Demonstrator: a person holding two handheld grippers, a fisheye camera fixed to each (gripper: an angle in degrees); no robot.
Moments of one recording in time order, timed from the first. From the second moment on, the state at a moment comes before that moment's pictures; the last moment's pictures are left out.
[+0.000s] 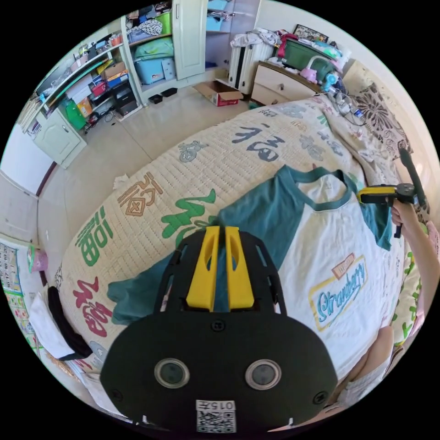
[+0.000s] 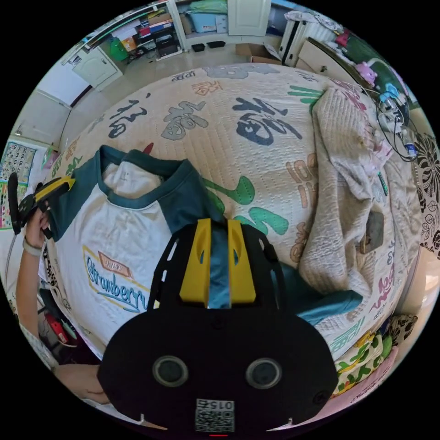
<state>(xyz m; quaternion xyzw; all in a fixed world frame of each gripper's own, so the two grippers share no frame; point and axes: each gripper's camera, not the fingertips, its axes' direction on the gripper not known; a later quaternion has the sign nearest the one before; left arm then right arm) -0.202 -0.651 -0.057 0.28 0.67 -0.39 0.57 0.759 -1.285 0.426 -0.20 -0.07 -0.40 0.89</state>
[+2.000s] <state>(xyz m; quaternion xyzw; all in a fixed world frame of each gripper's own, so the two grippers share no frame) -0.074 -0.781 -0.179 0.51 0.69 -0.35 0.37 1.040 -1.135 0.357 -0.13 -0.30 -0.43 0.84</state>
